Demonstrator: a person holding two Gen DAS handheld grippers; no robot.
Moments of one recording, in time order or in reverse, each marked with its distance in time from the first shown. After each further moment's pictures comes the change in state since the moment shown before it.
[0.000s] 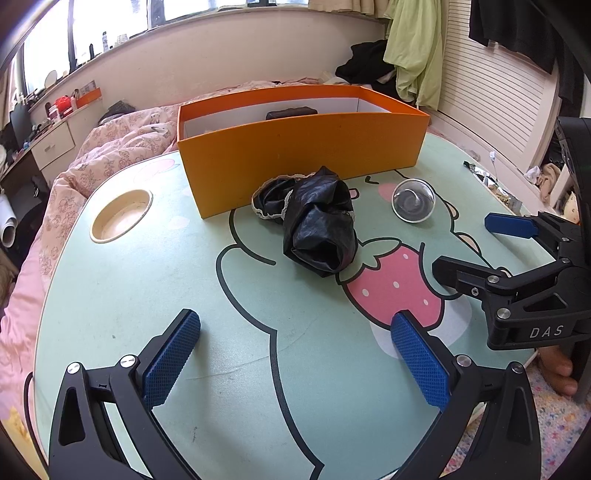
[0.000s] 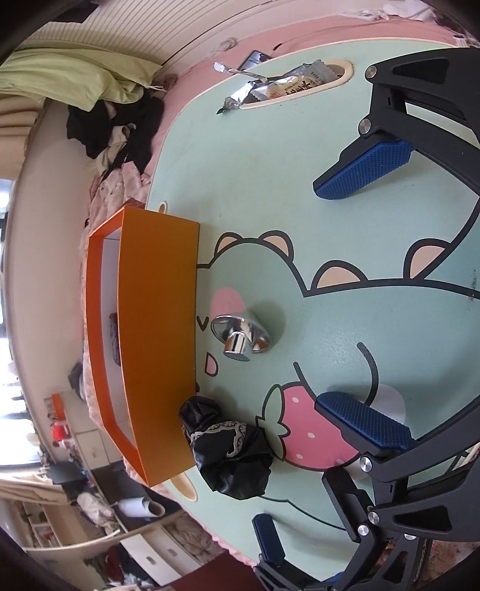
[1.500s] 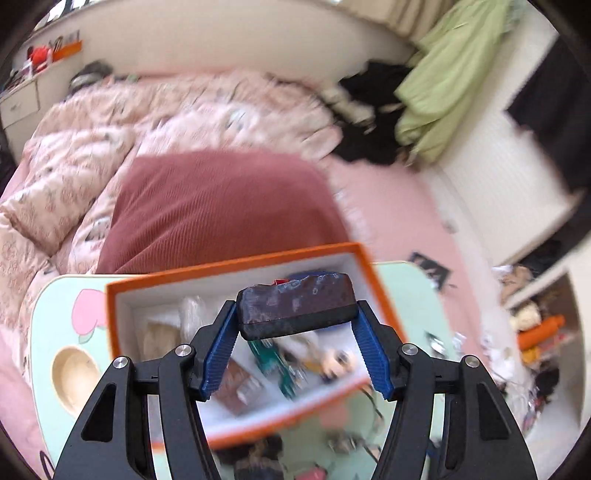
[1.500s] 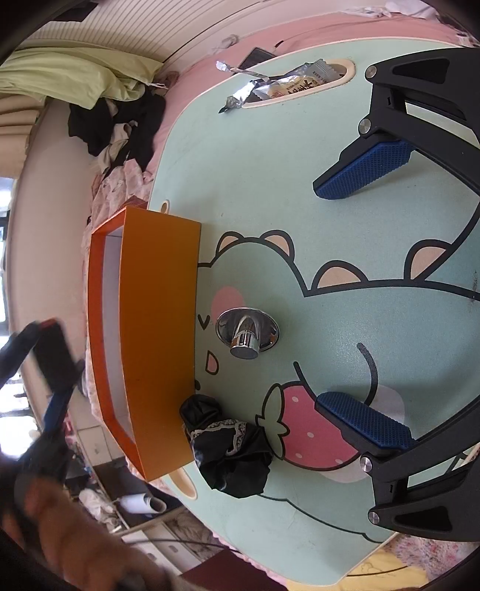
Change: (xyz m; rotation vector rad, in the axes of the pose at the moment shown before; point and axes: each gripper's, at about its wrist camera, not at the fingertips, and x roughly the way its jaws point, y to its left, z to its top) left arm 0.015 0.032 0.210 -0.201 0.059 -0.259; right arm -0.007 0.004 0.006 -0.002 -0.010 0.010
